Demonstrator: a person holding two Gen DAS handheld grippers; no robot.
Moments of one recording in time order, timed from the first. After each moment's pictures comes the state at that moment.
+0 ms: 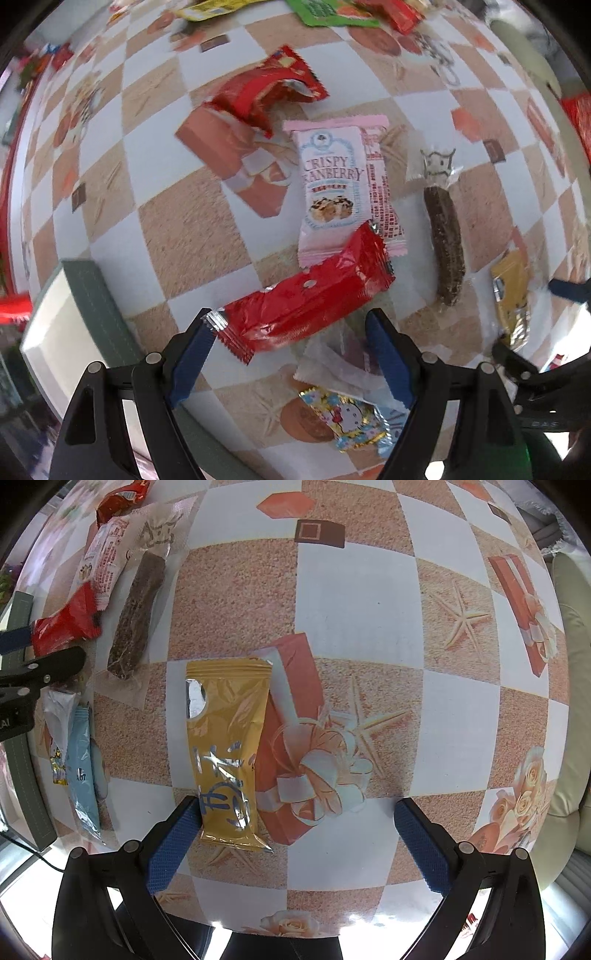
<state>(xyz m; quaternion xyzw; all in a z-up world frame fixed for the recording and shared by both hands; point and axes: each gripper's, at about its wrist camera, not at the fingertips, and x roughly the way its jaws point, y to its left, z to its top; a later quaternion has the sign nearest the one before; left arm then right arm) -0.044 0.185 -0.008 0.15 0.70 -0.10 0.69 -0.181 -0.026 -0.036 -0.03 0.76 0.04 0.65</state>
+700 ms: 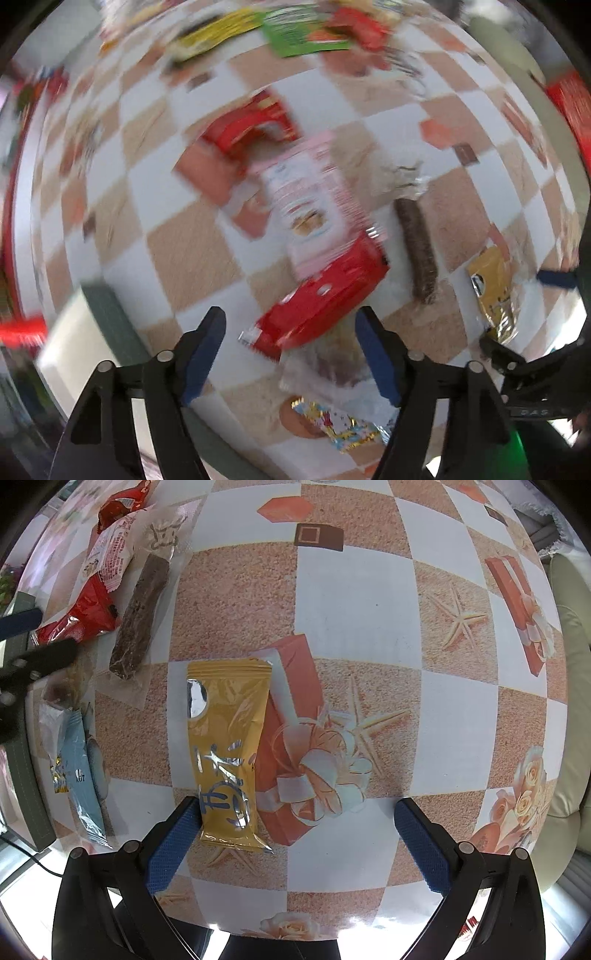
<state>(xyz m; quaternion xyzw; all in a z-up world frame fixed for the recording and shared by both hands) -0.051 0.146 0.016 0.18 0.67 -0.13 0.71 -0.183 -0.029 -0.032 -0.03 0.76 0.03 0.65</state>
